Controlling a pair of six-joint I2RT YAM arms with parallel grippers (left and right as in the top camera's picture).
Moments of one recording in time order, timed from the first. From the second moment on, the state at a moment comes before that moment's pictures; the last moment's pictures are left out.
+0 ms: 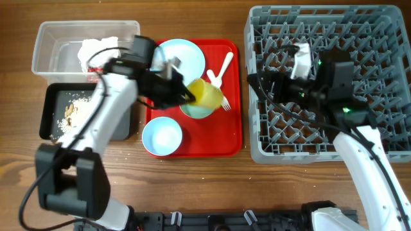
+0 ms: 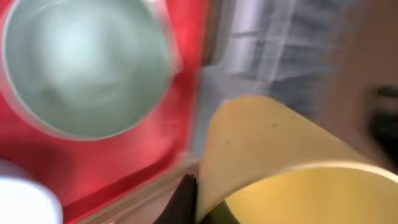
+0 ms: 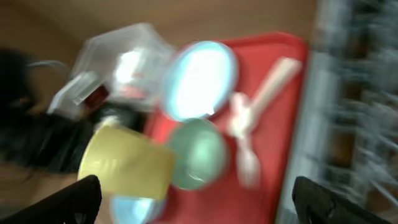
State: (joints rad) left arm -0.19 1.71 1.31 -0.90 0.83 -0.42; right arm 0.12 1.27 1.01 -0.43 -0.64 0.30
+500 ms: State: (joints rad) left arm -0.09 1.71 1.31 -0.77 1.43 -0.36; right arm 0.23 1.51 1.01 0.21 -1.30 0.40
